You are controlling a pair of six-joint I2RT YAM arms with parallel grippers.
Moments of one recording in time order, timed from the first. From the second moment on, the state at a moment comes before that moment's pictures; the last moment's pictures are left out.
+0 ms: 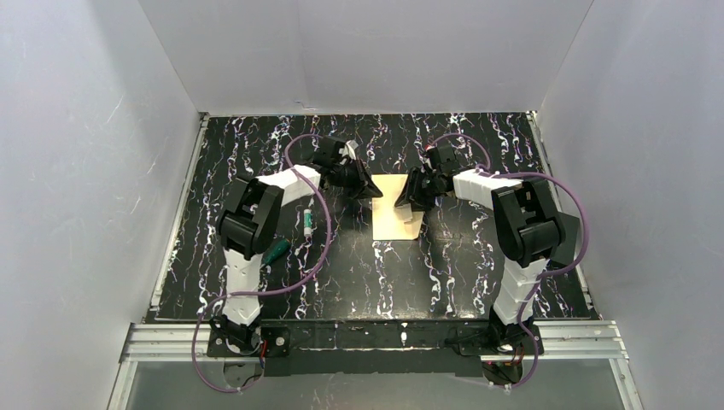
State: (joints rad) left arm -0.47 2.07 1.38 -0.08 0.61 -0.87; right arm 0.37 1.90 1.16 -0.24 -0.39 0.60
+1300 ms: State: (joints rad) left arm -0.47 2.26 1.71 -0.57 0.60 -0.76; right arm 0.37 1.97 1.32 -0.41 -0.27 0.53
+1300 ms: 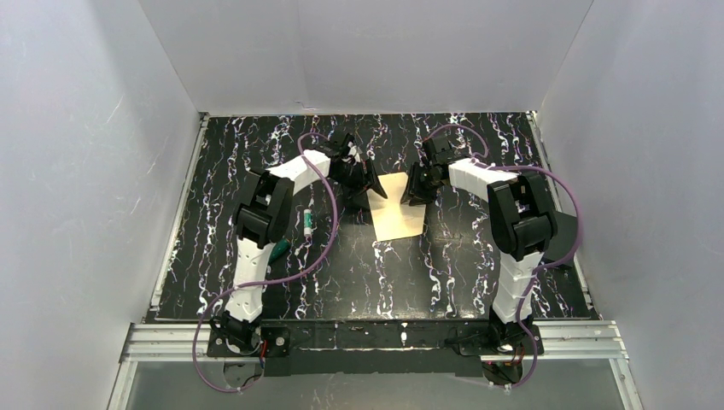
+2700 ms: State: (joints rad) left arm -0.46 2.29 1.75 -0.72 0.57 -0.80; right arm 0.45 2.02 1.47 -0.58 -0.11 0.37
